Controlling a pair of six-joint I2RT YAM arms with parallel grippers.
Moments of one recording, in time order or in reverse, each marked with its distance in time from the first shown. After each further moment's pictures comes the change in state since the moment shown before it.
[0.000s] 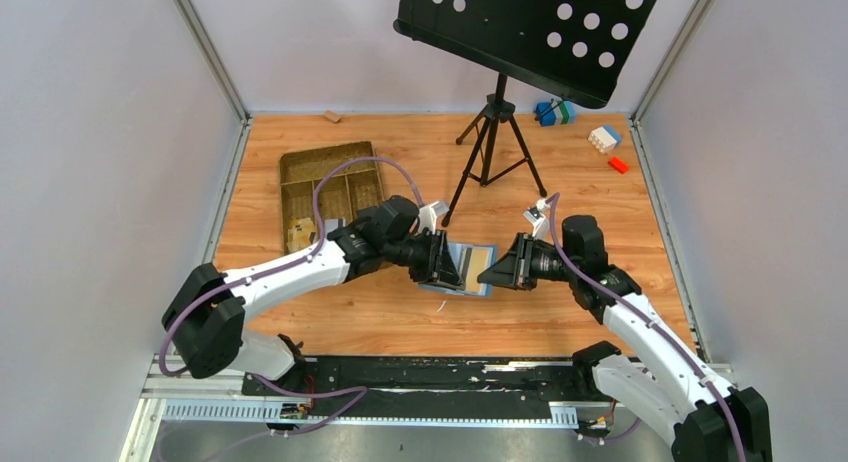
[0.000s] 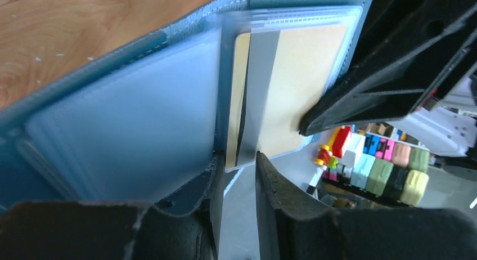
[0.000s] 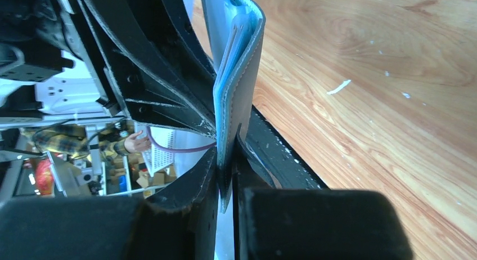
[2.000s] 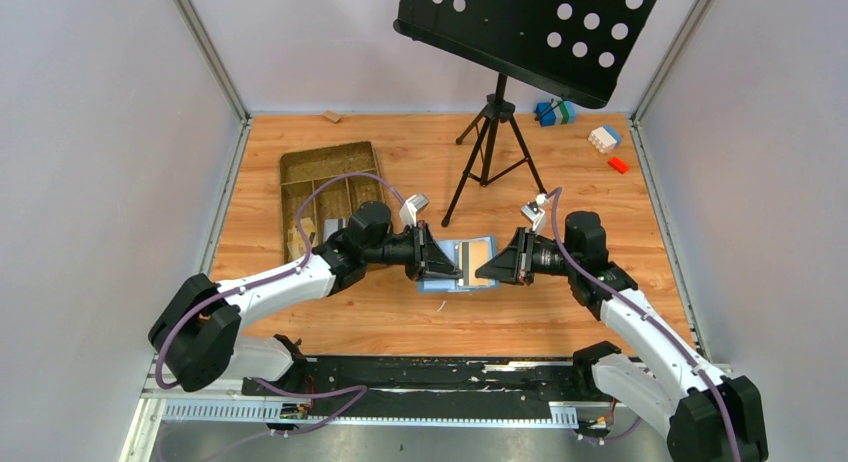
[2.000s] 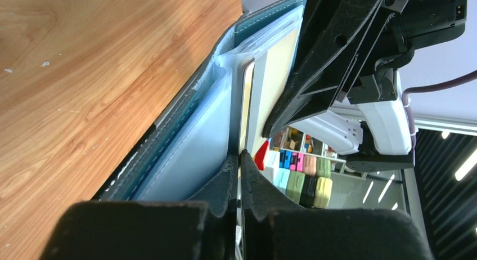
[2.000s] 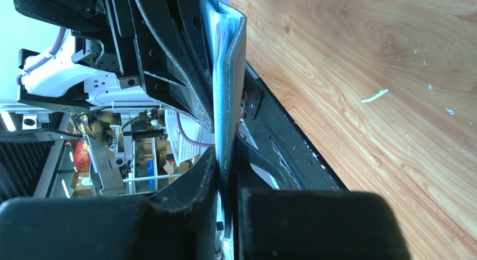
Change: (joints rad) left arm 0.079 -0.094 -0.226 0.467 0.138 -0.358; right arm -0.036 0.045 -0.035 0.198 -0.138 0.119
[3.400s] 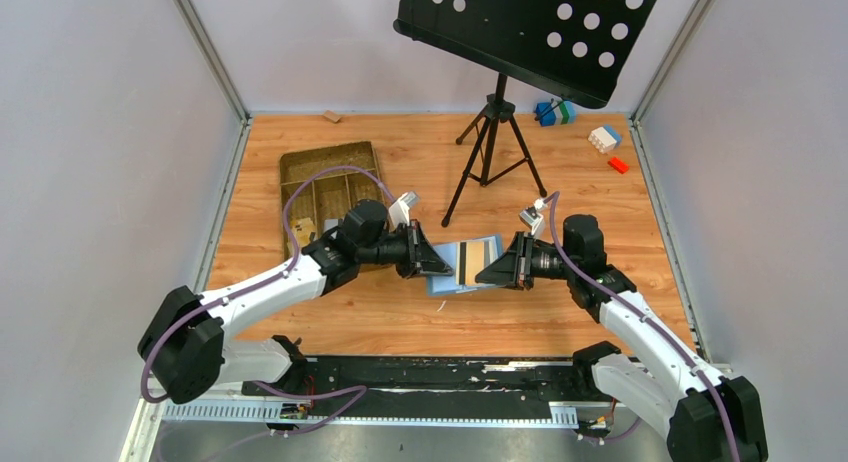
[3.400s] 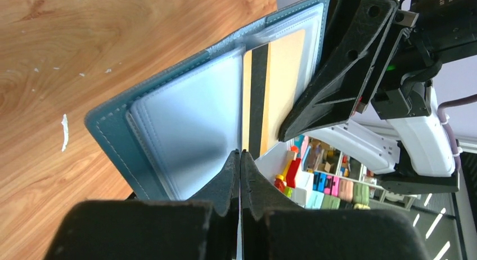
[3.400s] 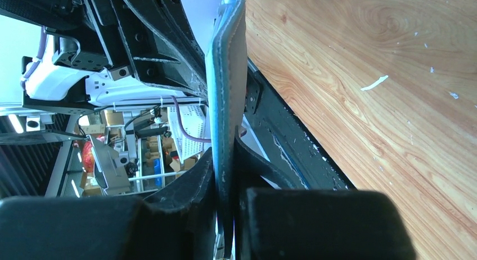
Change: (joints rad) left arm 0.014 -0.072 0.033 -0.211 -0.122 0.142; right arm -0.003 -0.008 -0.023 -0.016 -0.006 0.016
